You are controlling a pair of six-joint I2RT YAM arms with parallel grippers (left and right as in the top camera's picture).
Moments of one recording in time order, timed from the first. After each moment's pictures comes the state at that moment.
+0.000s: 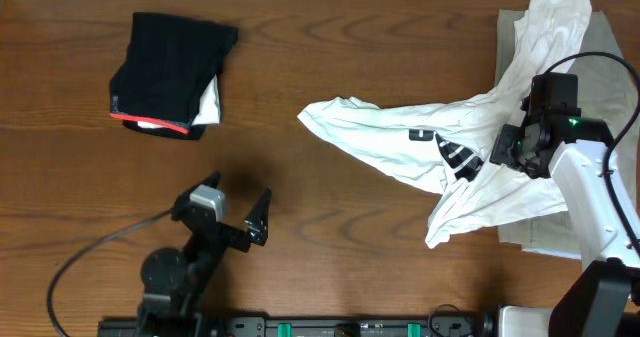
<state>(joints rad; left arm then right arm) -0.14 0.16 0.16 -0.11 0.30 -0.18 -0.12 1.51 1.07 -0.84 0.09 0.23</state>
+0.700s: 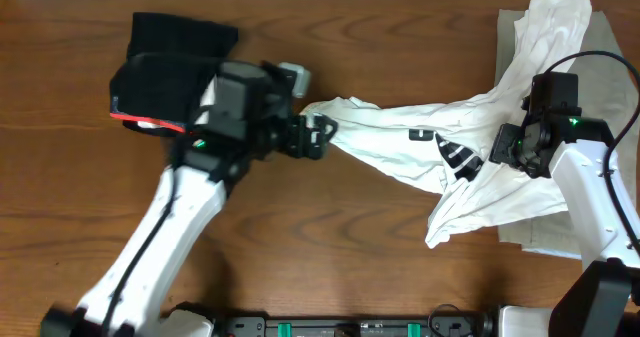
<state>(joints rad) -0.36 1.40 1.10 -0.51 0.41 -0.18 -0.12 1.51 1.08 -0.84 0.10 0.23</state>
